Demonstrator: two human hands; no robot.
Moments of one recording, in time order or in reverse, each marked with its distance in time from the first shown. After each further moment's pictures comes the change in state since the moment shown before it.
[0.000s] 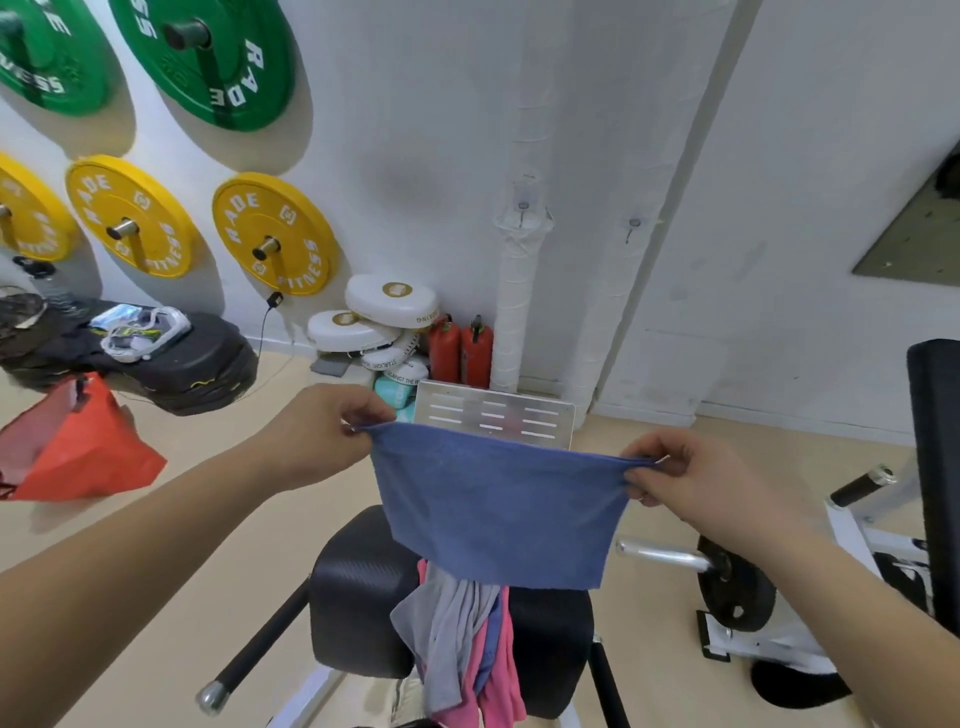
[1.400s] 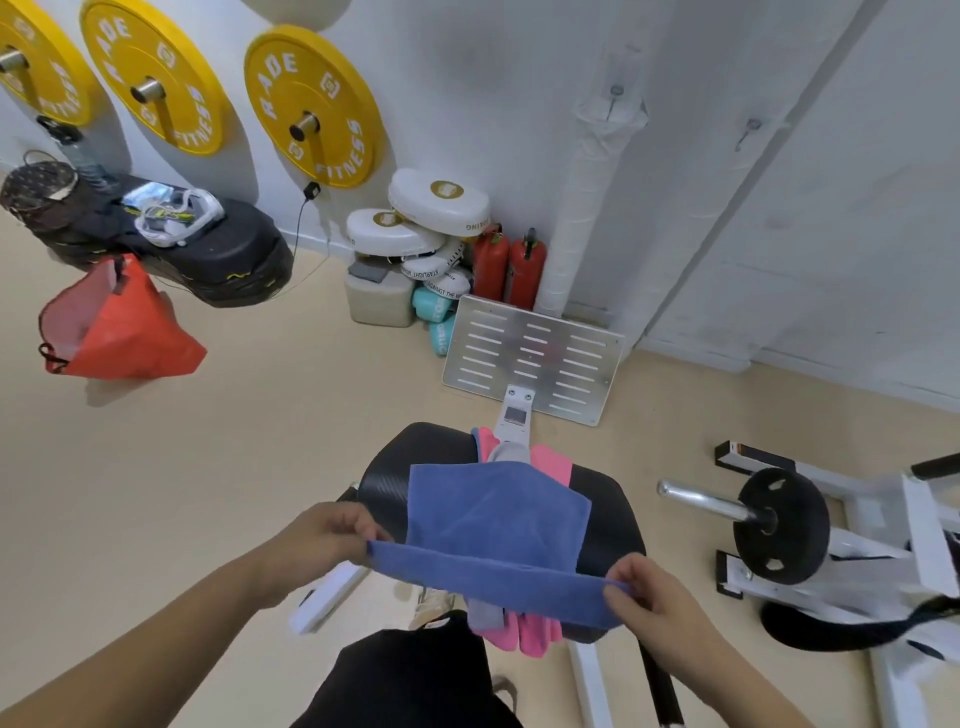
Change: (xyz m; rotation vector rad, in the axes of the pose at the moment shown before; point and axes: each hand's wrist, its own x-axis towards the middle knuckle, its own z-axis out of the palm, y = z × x) left_hand -0.113 -0.179 0.091 -0.471 -0.385 -0.524; right_hand -0.042 0.118 0.181 0.011 -0.335 0.165
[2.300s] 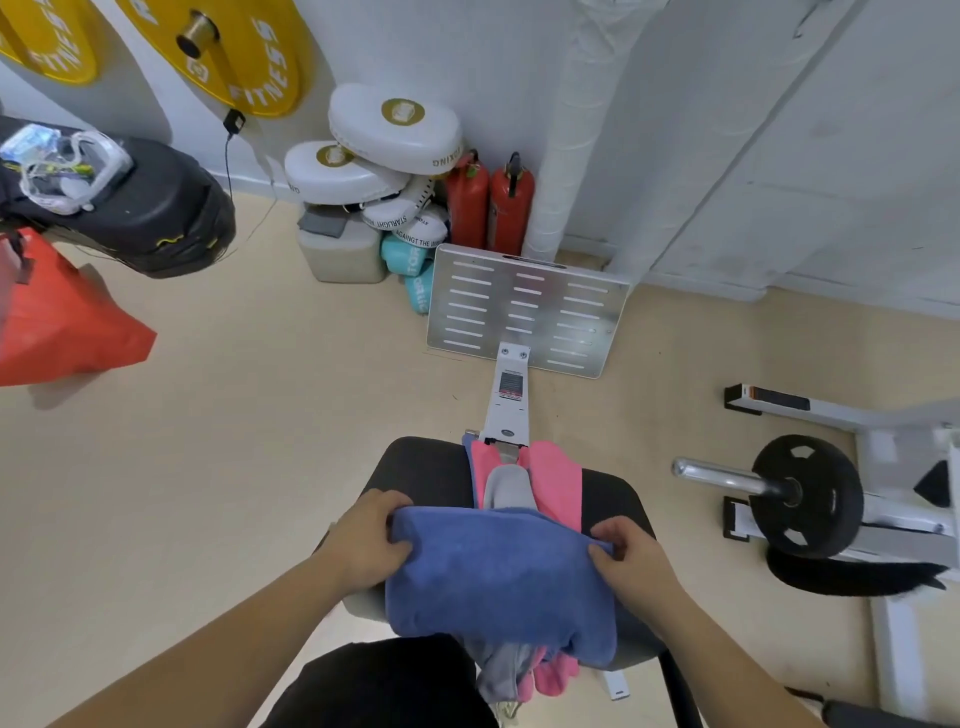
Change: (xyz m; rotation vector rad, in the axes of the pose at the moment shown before) left_hand 0.183 0.014 0.000 0.530 -0.011 -0.123; right_hand 0.177 0.010 0.009 0.013 0.040 0.311
